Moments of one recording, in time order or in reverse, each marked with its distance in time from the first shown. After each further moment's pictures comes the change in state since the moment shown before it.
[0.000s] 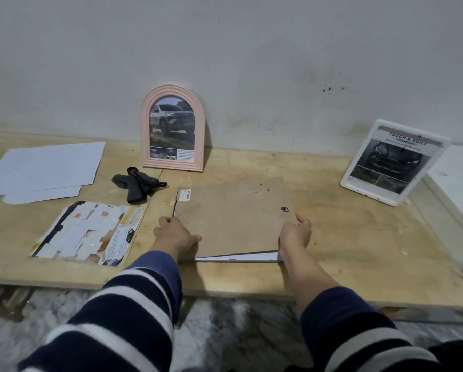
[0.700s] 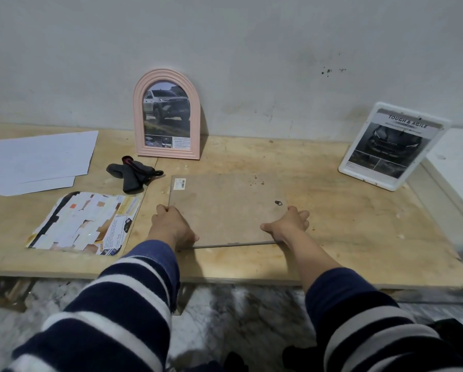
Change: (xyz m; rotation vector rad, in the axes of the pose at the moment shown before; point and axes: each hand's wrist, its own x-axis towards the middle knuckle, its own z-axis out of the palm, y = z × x) left_hand -0.004 -0.002 0.000 0.105 -0.033 0.016; right_hand 0.000 -0.007 -0.010 -0.981 -0.191 -0.168
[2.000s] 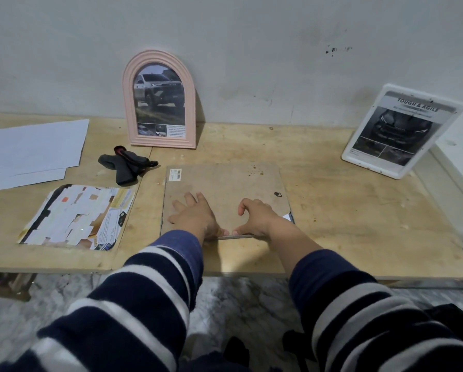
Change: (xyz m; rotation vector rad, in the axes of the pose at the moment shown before) left_hand -0.001 0.051 0.027 0.295 -0.091 0.090; right_hand -0.002 -0.020 0.027 -0.296 -0.351 -0.539
